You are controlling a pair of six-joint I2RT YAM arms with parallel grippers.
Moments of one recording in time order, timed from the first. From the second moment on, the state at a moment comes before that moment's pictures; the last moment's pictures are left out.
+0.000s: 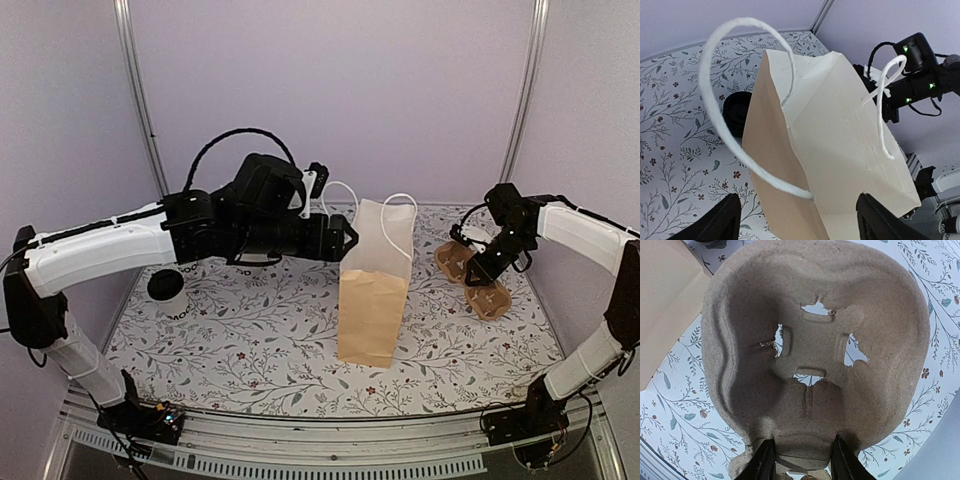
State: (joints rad) left arm -1.06 1.55 1.45 -0.44 -0.19 -0.57; right arm 0.22 1.49 1.15 -0.90 -0.10 -0.44
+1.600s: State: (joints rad) left arm -0.98 1.68 1.70 -0.72 0.15 -0.14; right arm 0.58 1.41 1.83 -0.94 -0.45 -0.68
